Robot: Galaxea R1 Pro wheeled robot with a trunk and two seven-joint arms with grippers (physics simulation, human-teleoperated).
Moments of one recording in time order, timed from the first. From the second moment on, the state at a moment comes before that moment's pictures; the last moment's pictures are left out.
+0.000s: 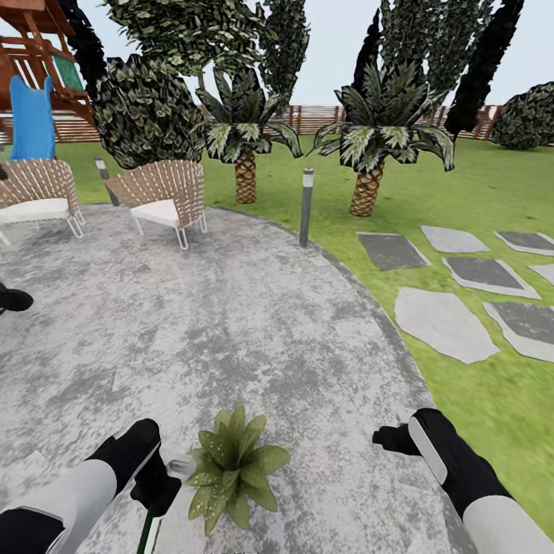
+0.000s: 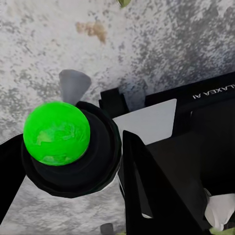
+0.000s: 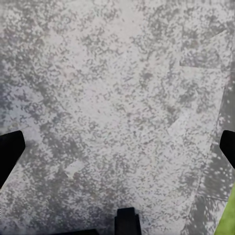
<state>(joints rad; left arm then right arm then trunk) -0.77 0.13 -0.28 -0.29 -0.24 1.00 -0.61 -0.56 -0.17 0.07 -0.87 -0.36 0.91 -0.13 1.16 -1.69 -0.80</state>
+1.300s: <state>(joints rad) -0.77 0.12 -0.28 -0.29 -0.24 1.01 -0.62 -0.56 -0.17 0.07 -0.87 -0.36 0.91 -0.13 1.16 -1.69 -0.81</state>
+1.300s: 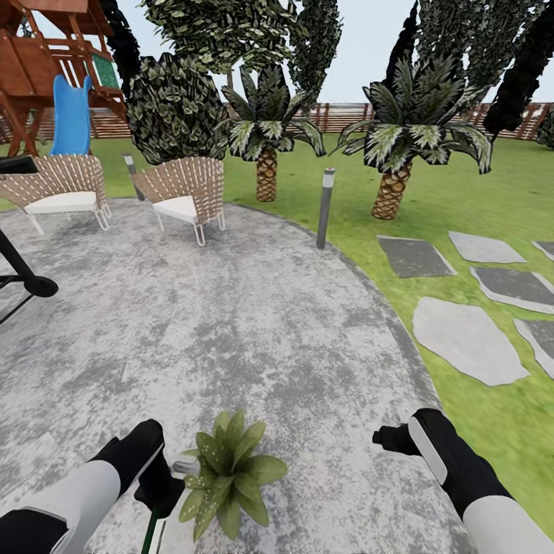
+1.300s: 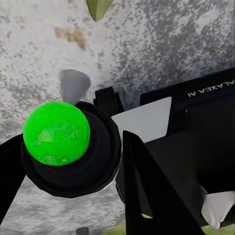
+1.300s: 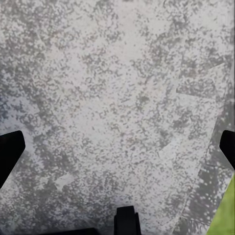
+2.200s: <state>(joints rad) -0.77 0.12 -0.28 -0.29 -0.24 1.00 -0.62 -0.56 -0.17 0.07 -0.87 -0.36 0.91 -0.13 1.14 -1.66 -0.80</state>
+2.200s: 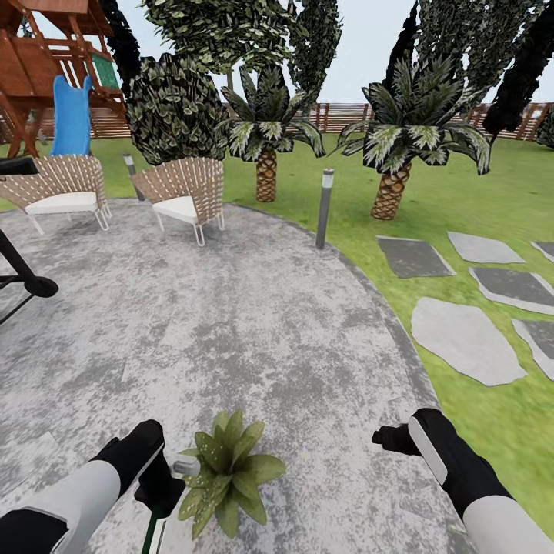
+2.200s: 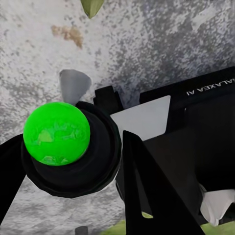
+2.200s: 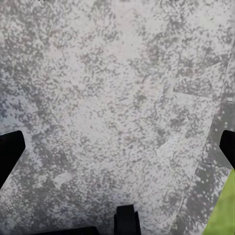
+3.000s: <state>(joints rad) -0.76 0.12 -0.28 -0.29 -0.24 1.00 -0.62 -0.56 -0.17 0.07 -0.87 -0.36 0.91 -0.13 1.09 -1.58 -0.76</state>
